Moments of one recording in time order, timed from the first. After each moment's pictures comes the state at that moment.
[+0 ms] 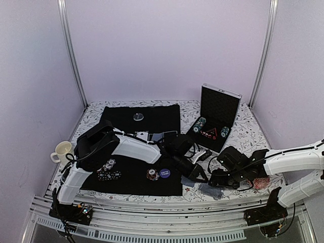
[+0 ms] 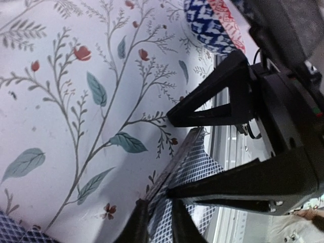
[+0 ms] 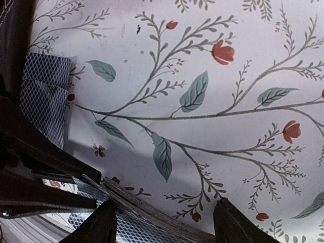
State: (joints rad) left arm -1.07 2.36 1.57 0.05 0.72 -0.45; right arm 0.92 1.28 0.54 -0.42 0.05 1.00
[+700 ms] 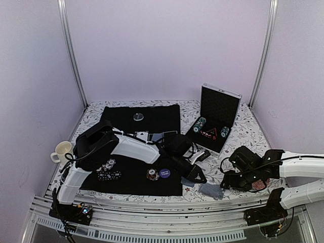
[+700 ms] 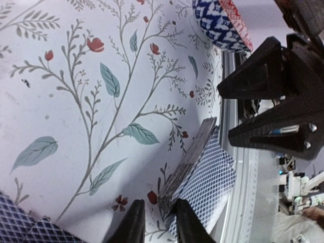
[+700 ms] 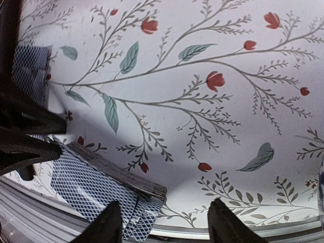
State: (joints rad) left arm -1.06 2.35 1.55 0.04 0.70 -0.43; right arm 0.89 1.04 0.52 -0.68 0.07 1.01
